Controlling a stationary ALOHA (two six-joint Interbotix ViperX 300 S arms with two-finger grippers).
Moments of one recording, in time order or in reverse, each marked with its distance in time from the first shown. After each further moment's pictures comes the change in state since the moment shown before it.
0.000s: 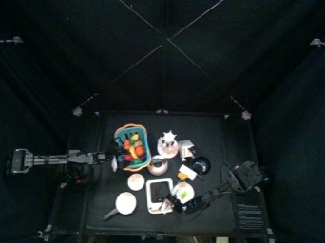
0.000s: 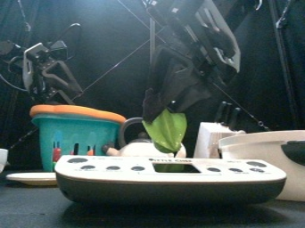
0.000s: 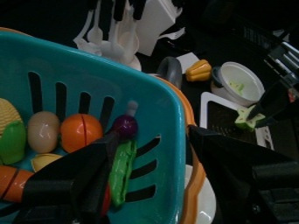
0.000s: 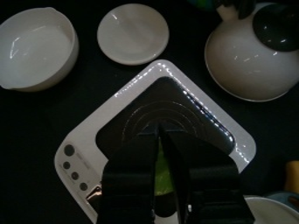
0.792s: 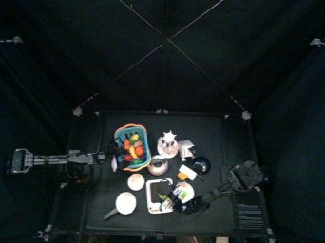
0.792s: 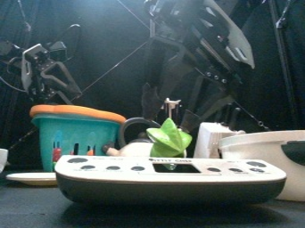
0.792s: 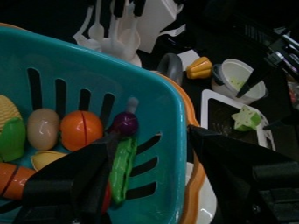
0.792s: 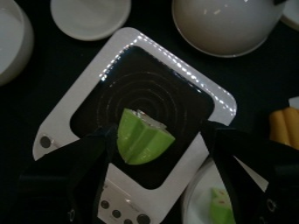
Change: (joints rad) left arm -0.003 0.000 0.008 0.000 0.000 0.000; right arm 0.002 -0.002 -0.021 0.241 0.103 0.009
